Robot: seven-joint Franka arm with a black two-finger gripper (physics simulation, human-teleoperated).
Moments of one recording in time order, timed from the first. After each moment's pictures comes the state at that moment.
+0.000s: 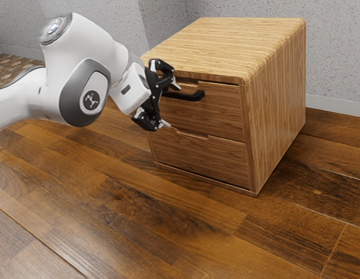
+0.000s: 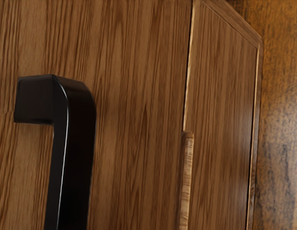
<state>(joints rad) -0.05 -0.05 0.10 -1.80 -0.06 2.41 1.51</state>
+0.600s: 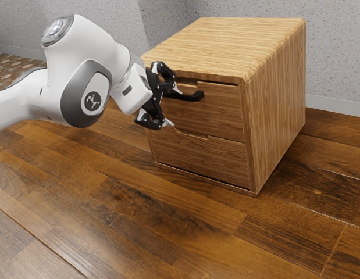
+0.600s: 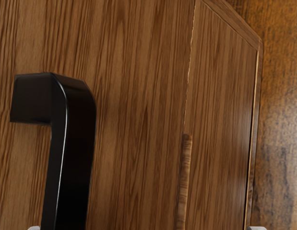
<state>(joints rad) -0.06 -0.05 0.10 -1.80 -0.06 2.41 1.50</state>
